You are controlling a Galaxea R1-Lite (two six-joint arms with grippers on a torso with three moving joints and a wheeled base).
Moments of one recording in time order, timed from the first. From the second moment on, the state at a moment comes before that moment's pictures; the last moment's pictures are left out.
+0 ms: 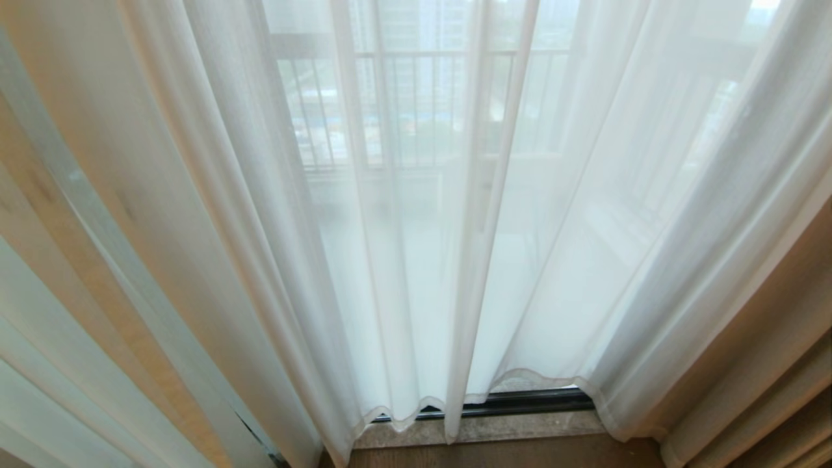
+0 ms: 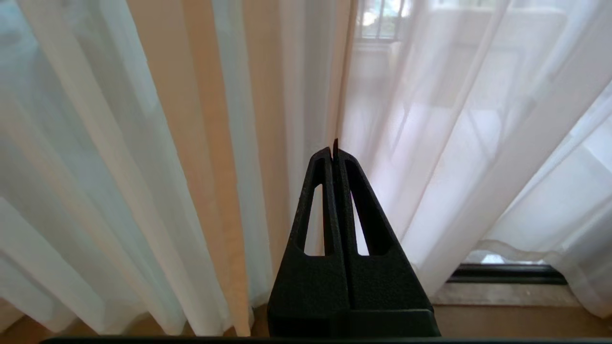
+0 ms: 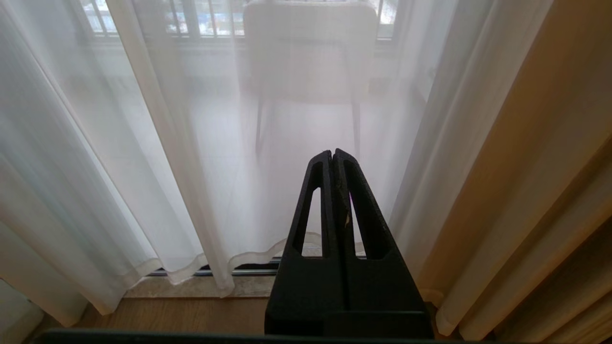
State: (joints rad) left arm 0.00 0.03 -0.15 0.10 0.04 -0.03; right arm -0.01 0.00 0.00 -0.07 0.02 -0.03
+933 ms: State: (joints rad) left arm 0.00 0.16 -0.31 0.14 0.62 0.07; right arm -0.01 0.00 0.00 -0.07 0.02 -0.03
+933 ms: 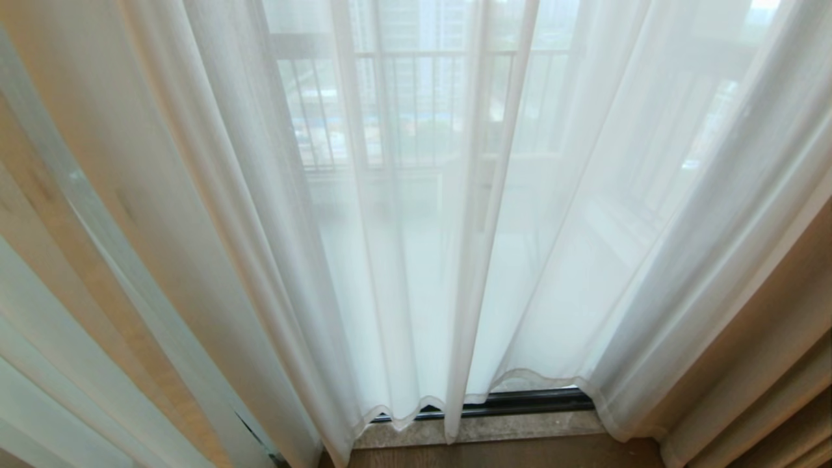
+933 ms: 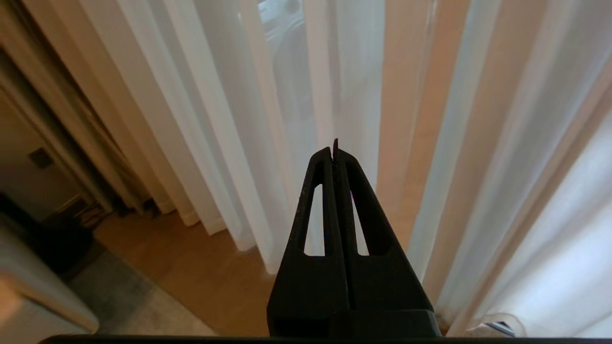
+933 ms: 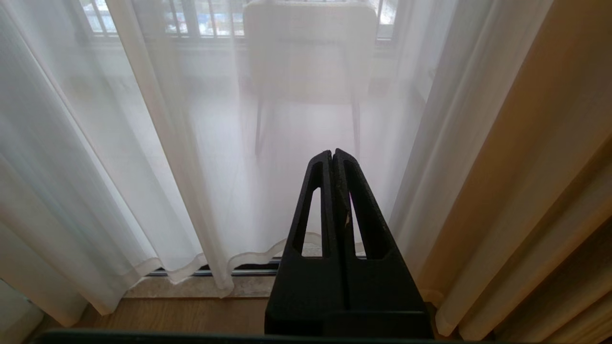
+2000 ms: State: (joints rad) left arm 0.00 0.41 -0.27 0.12 0.46 -0.03; right arm -0.01 0.00 0.00 -0.07 0.02 -0.03
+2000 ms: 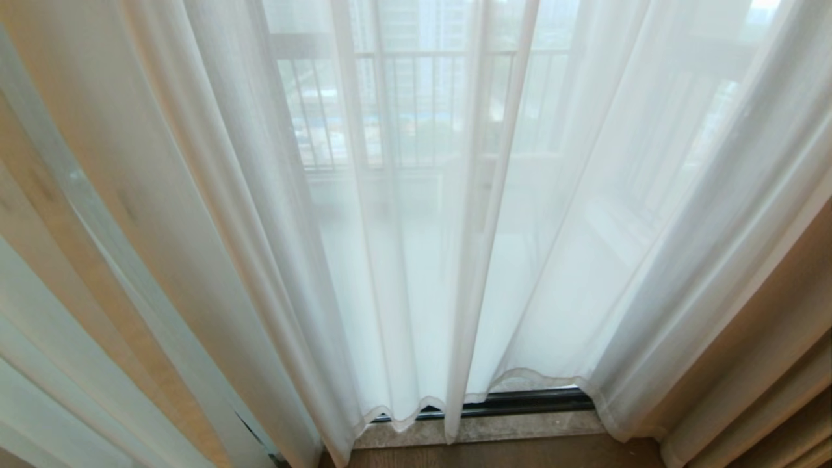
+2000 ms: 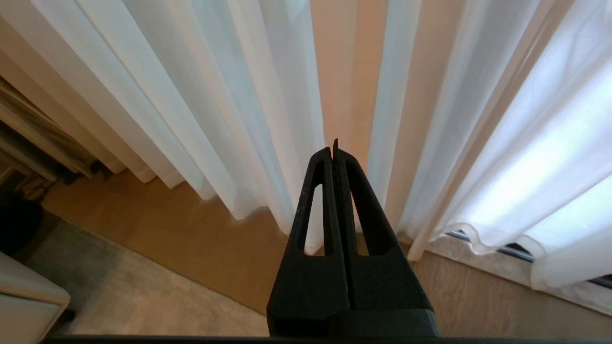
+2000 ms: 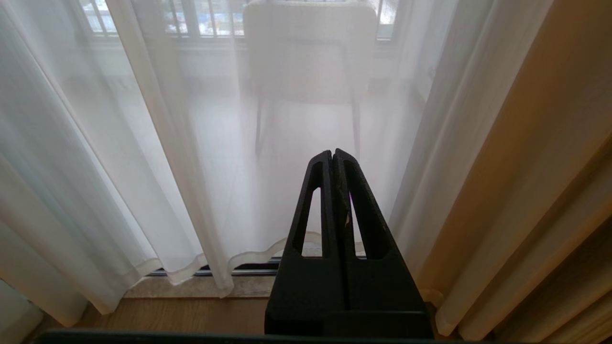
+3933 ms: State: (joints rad) left arm 0.16 1.15 -0.95 -0.01 0.50 -0.11; right arm -0.01 0.00 0.00 -0.07 0.02 -0.03
